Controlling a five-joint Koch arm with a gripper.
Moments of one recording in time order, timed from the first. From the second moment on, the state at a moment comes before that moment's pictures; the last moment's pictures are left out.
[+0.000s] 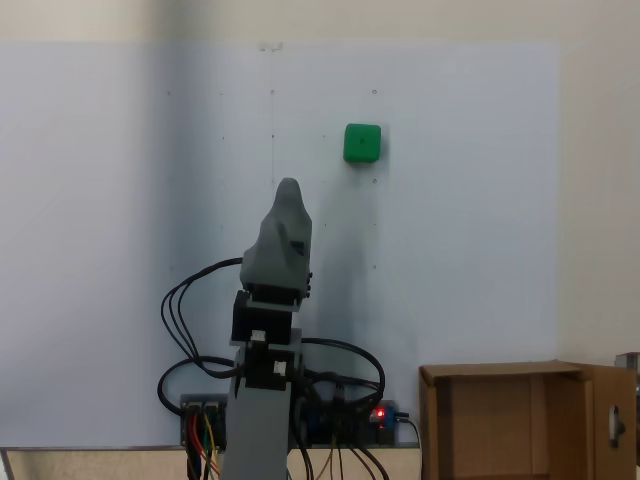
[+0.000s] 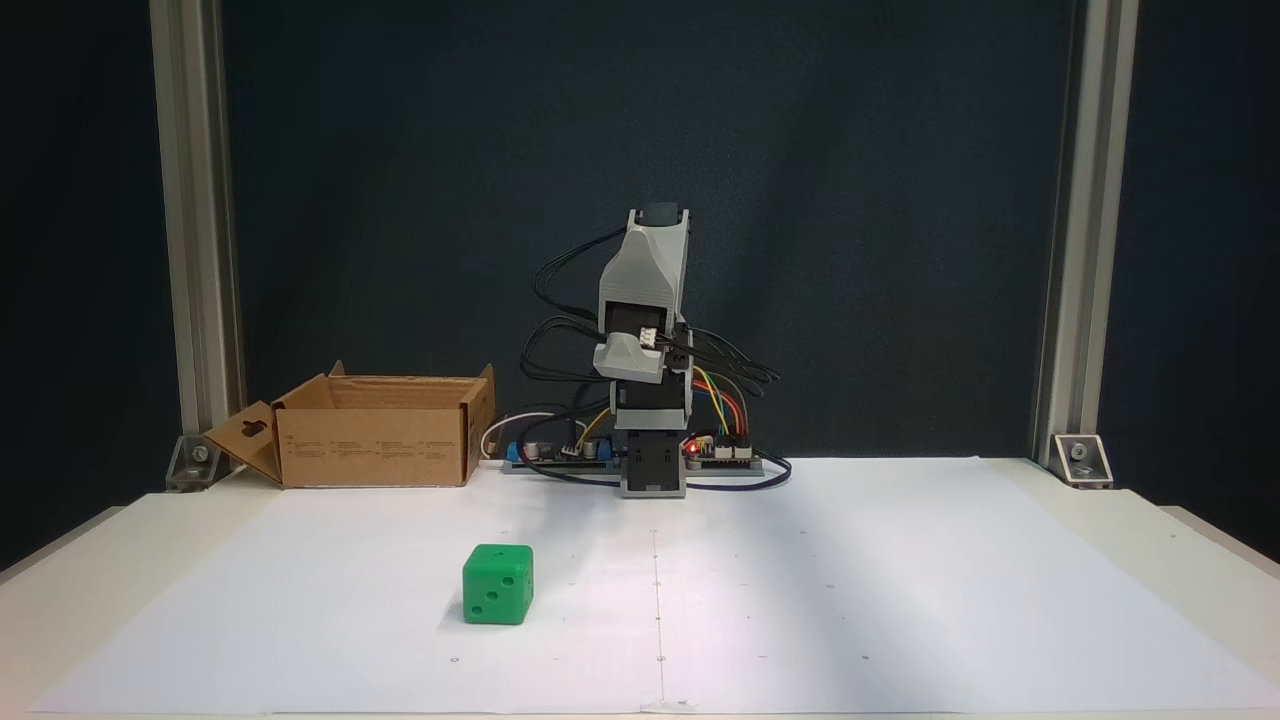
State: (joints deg) arm 6.0 129.5 152.6 -67.6 -7.5
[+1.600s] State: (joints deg) arm 4.7 127.7 94.2 39.3 -6.3
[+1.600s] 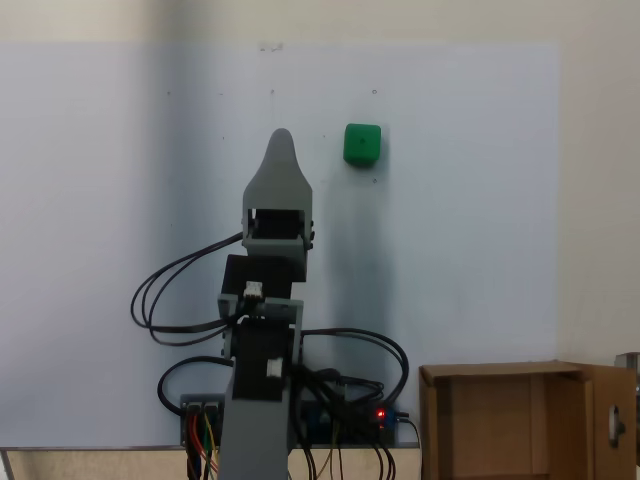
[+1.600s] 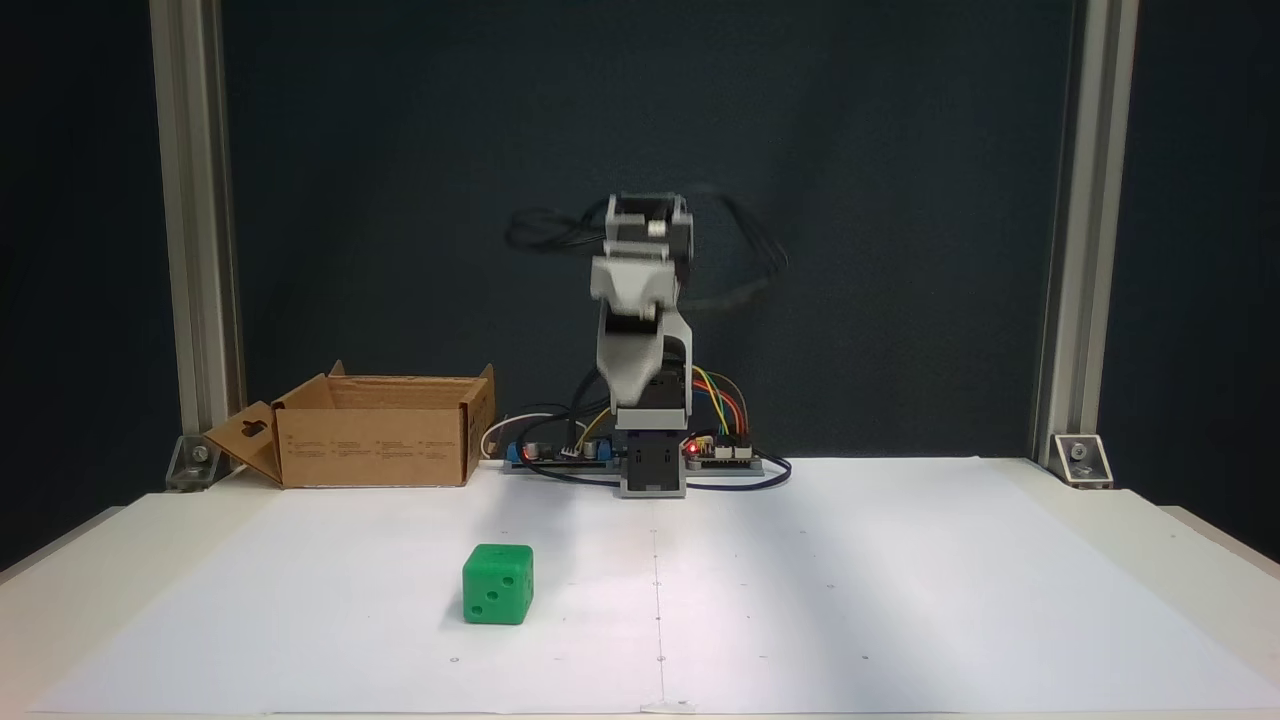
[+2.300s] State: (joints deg) arm 15.4 108.6 63.2 98.3 -16.9
